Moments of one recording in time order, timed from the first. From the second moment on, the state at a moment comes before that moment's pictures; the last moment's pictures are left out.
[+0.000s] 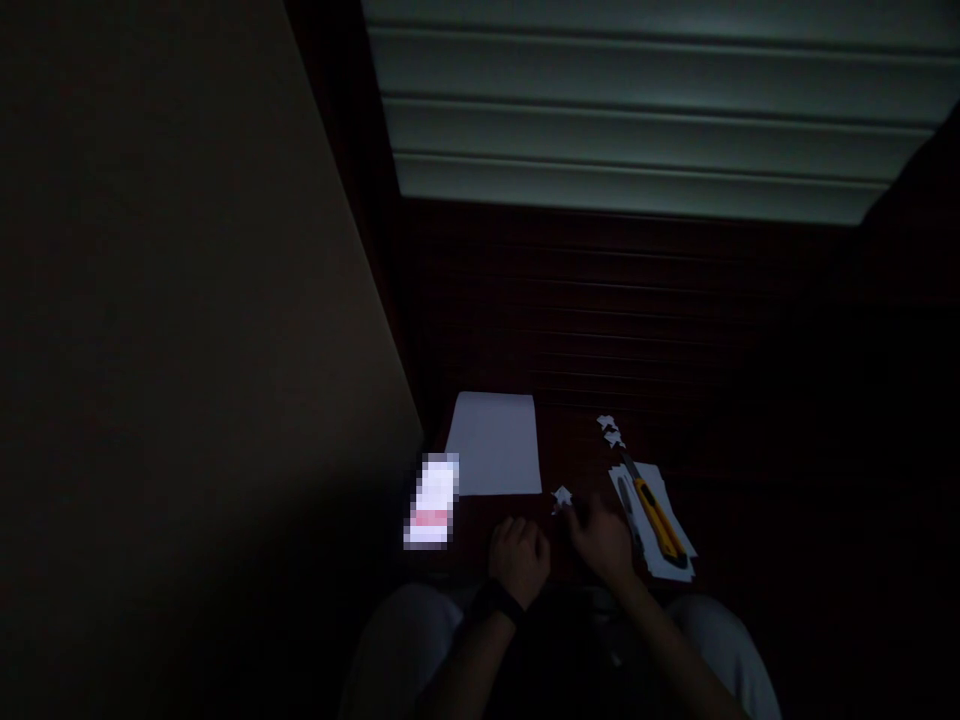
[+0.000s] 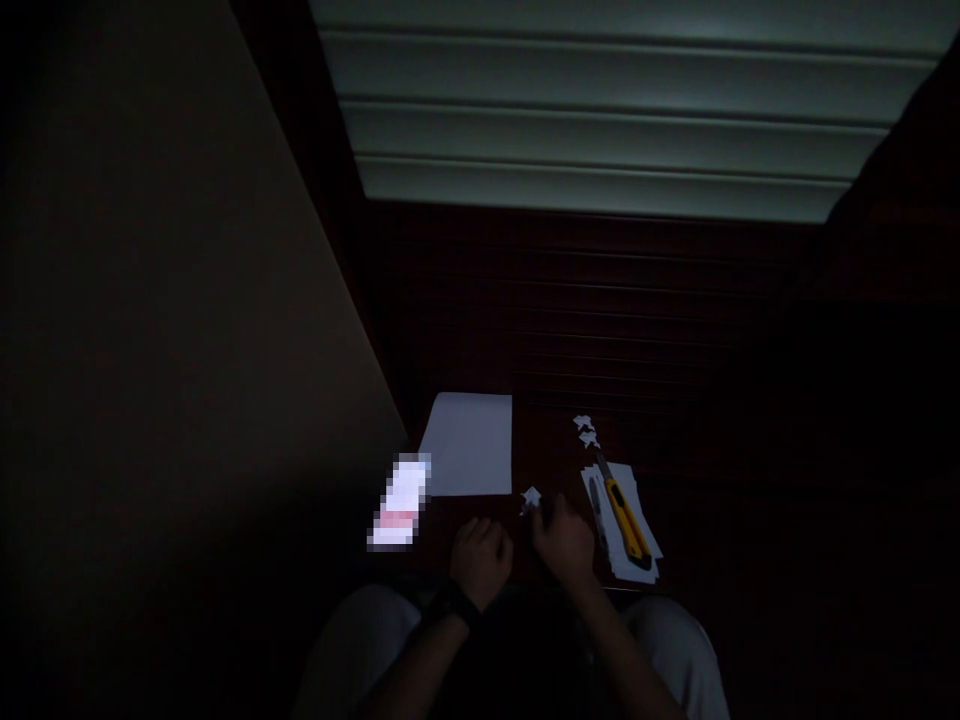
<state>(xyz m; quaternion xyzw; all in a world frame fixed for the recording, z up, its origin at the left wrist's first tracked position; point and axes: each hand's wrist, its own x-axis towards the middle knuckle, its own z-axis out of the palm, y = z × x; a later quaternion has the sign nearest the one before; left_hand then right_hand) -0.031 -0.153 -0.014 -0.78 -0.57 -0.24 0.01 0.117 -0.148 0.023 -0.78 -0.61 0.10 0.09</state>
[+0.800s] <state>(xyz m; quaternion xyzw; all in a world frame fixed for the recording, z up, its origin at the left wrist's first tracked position) -0.027 -0.147 -0.012 -0.78 -0.58 -0.22 0.01 0.163 -0.055 0.045 -0.65 -0.76 0.05 -0.01</state>
